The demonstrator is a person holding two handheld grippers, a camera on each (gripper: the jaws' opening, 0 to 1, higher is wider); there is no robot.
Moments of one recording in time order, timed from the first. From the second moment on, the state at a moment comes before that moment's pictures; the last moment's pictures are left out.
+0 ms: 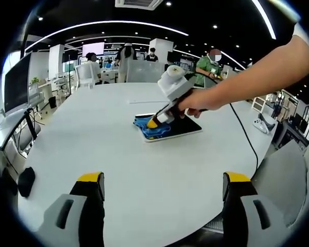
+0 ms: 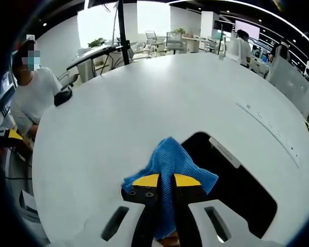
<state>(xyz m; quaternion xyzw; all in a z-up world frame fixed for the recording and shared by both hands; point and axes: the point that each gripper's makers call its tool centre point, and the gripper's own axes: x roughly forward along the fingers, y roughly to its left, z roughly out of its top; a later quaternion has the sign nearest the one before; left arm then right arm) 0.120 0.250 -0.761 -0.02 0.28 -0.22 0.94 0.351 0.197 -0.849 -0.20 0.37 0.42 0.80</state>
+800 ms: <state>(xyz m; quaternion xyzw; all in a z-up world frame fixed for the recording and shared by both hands) 0.123 0.246 -0.755 -0.01 0.28 -0.22 0.94 0.336 0.197 -0.849 -0.20 0.37 0.43 0.80</state>
